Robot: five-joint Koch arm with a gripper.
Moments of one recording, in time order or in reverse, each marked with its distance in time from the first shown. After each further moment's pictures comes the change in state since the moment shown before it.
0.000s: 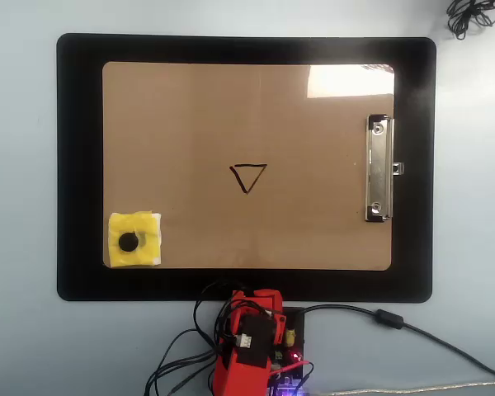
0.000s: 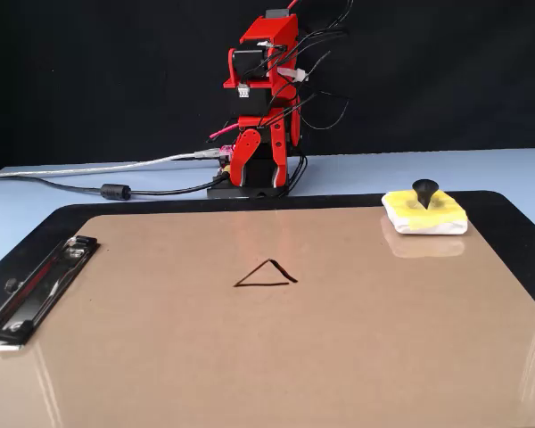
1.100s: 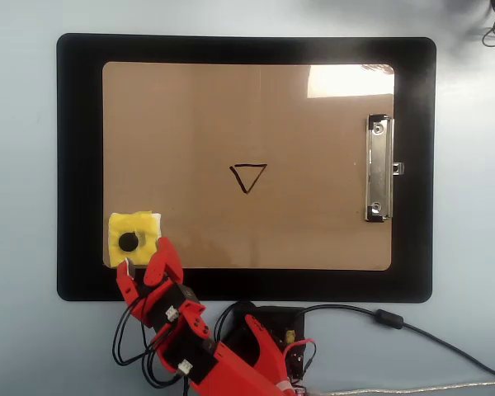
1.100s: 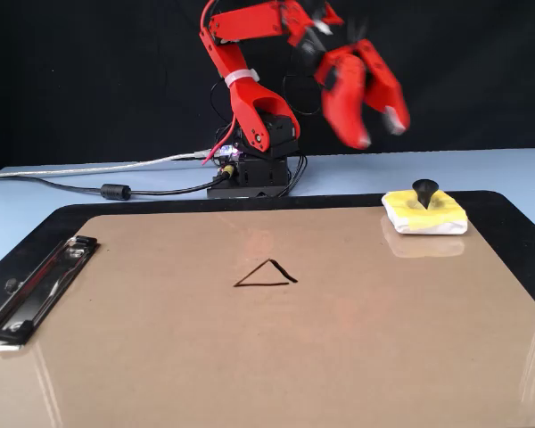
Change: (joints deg) arm -65.9 -6.4 -15.1 -47.5 -30.1
